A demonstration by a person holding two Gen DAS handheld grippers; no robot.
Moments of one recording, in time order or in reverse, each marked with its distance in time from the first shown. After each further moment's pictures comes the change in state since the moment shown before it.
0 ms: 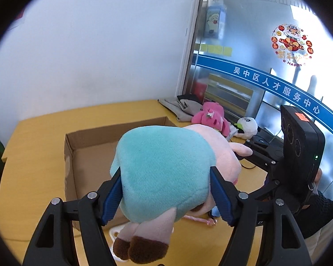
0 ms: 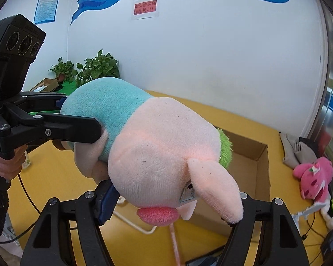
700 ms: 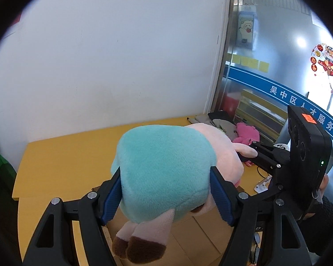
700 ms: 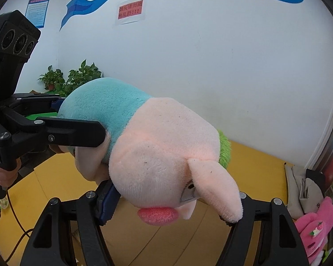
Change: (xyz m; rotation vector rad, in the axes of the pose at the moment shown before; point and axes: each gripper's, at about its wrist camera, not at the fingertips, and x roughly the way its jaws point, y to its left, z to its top) left arm 0.103 0.107 0.132 -0.041 0.033 0.092; right arm 0.152 -0.084 0.150 0.016 -0.007 -0.001
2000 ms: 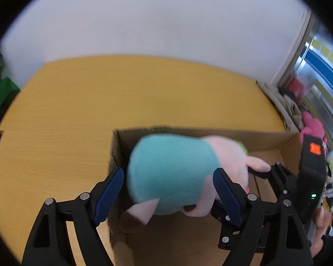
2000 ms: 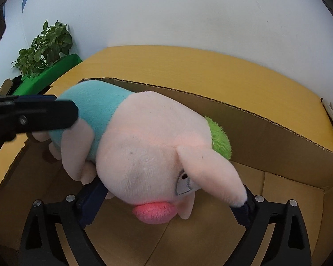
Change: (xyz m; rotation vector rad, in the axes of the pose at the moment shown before) left arm 0.135 0.124 -0.073 -0.270 0.204 0.225; right arm 0.243 -0.041 -0.109 0.156 0.325 0.019
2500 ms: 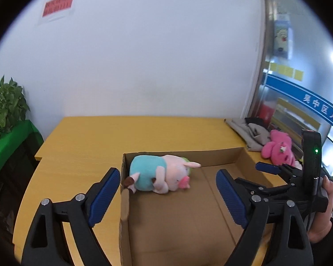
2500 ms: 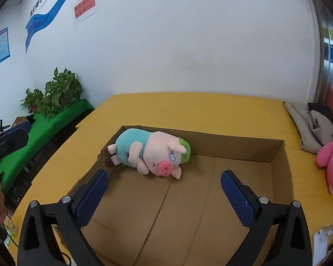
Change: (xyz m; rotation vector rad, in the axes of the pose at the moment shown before) left arm -0.220 -0.064 -0.105 0.117 -0.339 -0.012; right arm -0.231 0.018 -0.059 0.112 -0.242 -0.032
